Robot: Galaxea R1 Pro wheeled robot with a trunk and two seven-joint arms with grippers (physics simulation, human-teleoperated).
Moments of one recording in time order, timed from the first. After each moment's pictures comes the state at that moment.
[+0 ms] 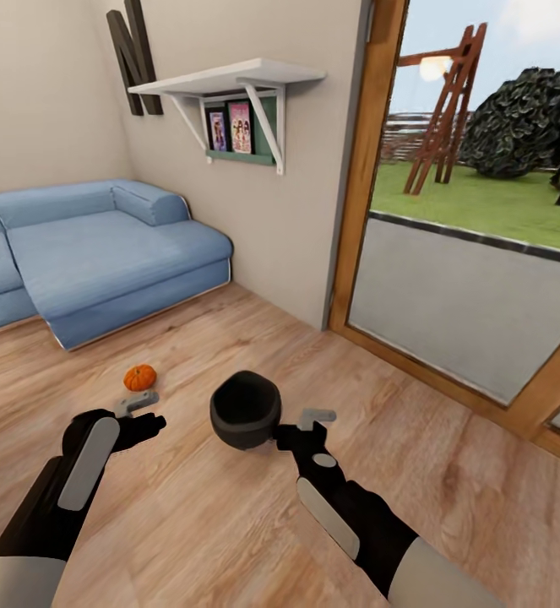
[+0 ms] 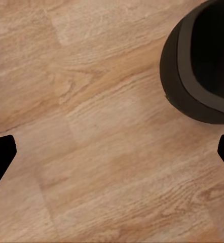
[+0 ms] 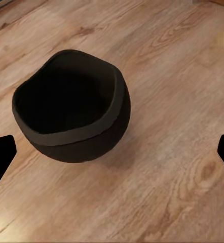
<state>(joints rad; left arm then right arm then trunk) -0.52 0.15 0.00 -1.38 0.76 0.97 0.65 -0.62 0.07 0.75 -1.00 -0.67 0.16 -0.54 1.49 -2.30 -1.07</state>
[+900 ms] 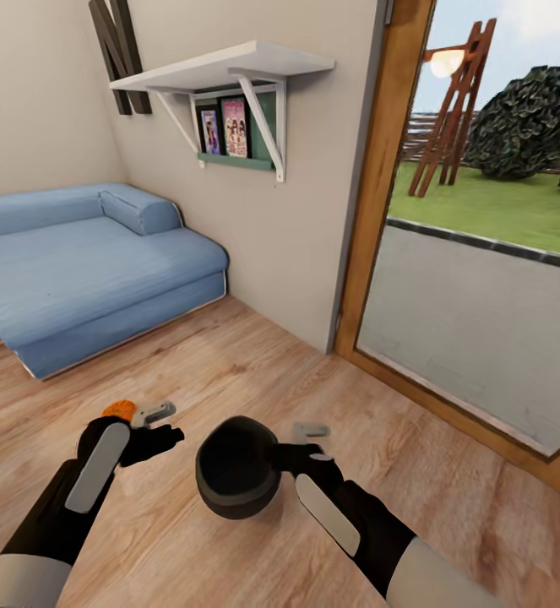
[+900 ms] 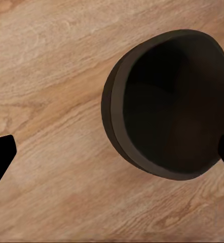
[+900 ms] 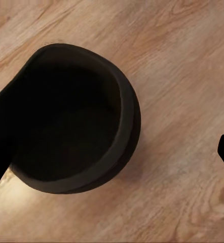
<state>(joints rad) -0.52 0.16 -0.07 -1.31 0.91 0.99 0.64 -0.62 0.08 0.76 -1.00 -0.82 0.40 -0.56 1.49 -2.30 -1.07</state>
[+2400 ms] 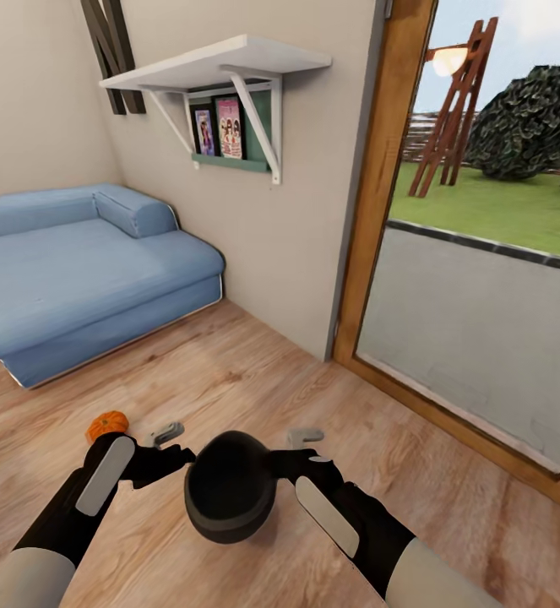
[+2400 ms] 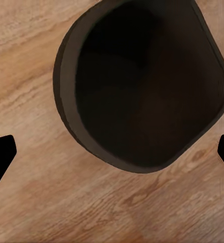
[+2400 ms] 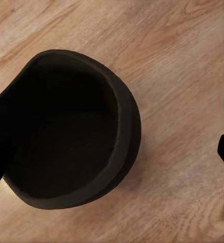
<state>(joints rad) -0.54 0.16 -0.08 -1.09 0.90 0.99 0.43 -0.62 0.08 0.76 -0.97 -0.81 0.44 -0.48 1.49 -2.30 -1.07</state>
